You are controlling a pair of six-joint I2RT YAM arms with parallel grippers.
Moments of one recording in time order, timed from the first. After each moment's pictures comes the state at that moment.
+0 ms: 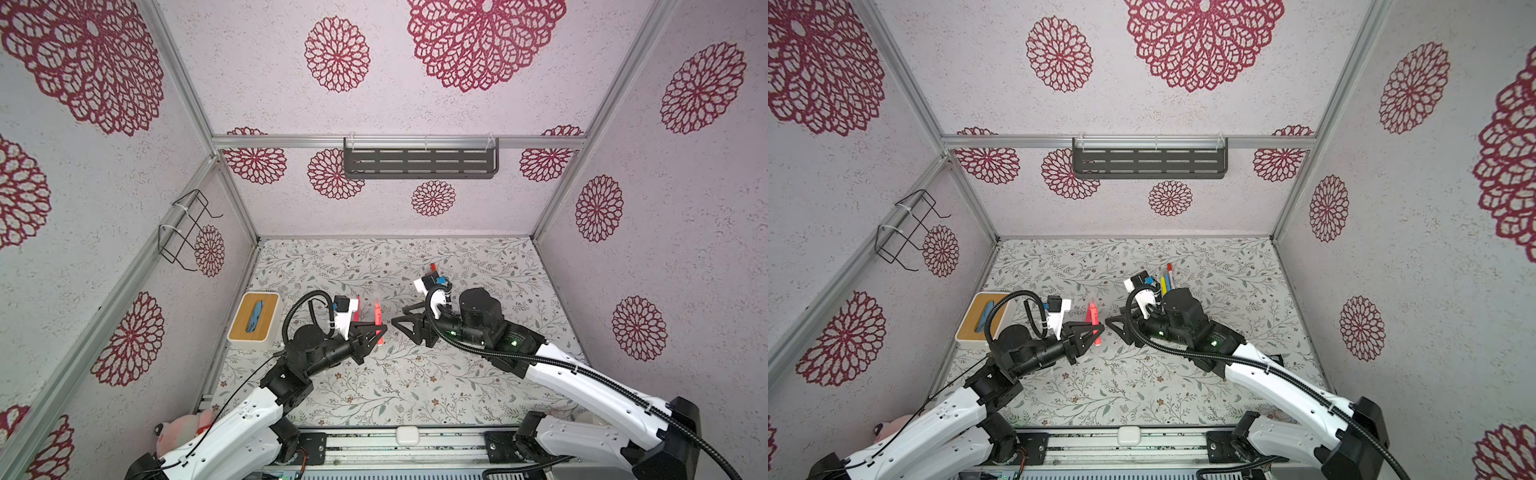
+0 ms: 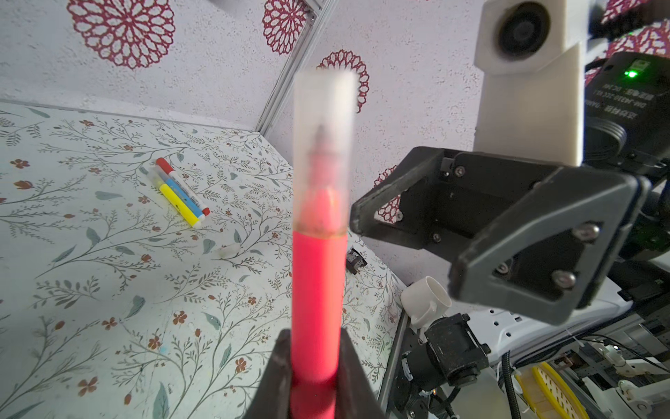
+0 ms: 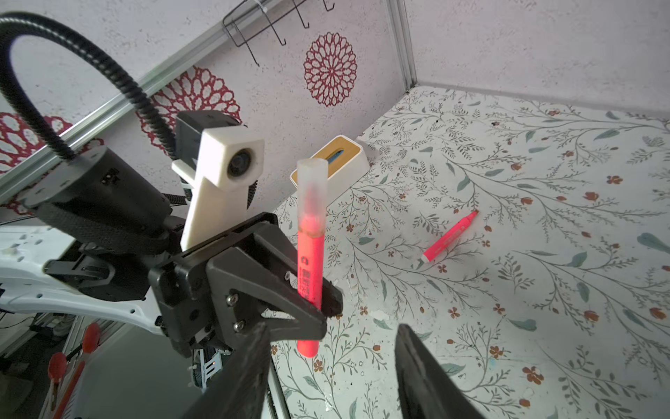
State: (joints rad) left arm -0.67 0.82 0.44 0.28 0.34 -0.54; right arm 0.88 1.12 0.95 -0.13 -0.31 0.39
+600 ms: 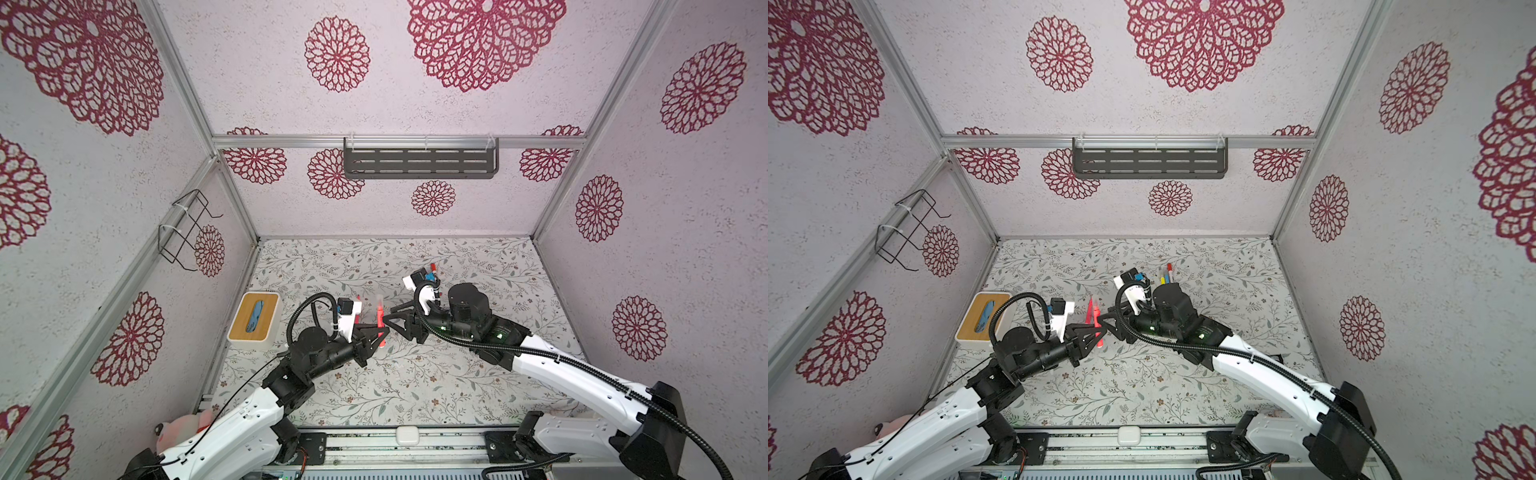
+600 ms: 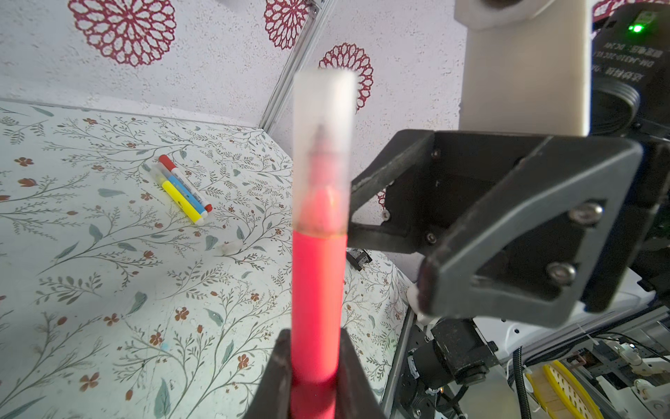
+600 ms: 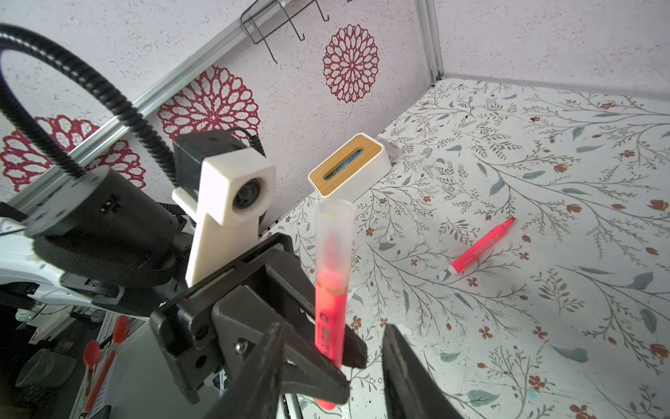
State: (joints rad) left arm -0.71 0.82 0.44 0.27 0.29 -0.52; right arm 0.88 1.21 0.99 -0.06 -0.37 0.41
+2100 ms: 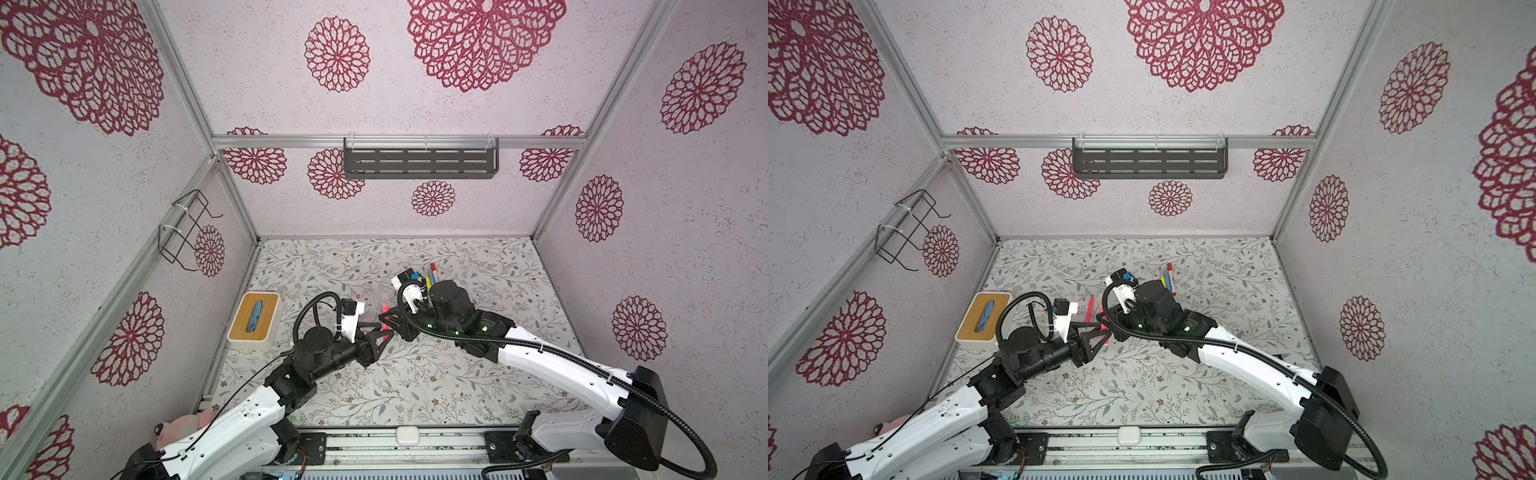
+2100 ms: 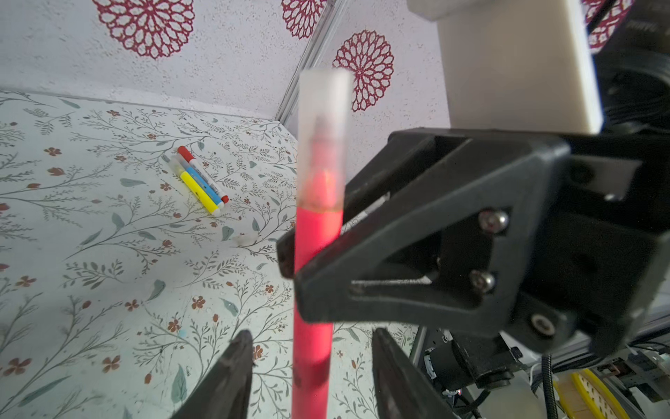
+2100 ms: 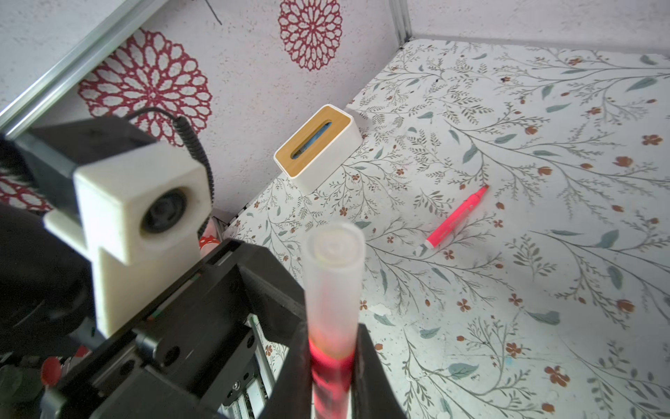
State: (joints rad) left arm -0.75 0.84 0.46 0.20 0.20 -0.50; right arm 0.91 1.31 1.11 -0.22 -0.23 0.41
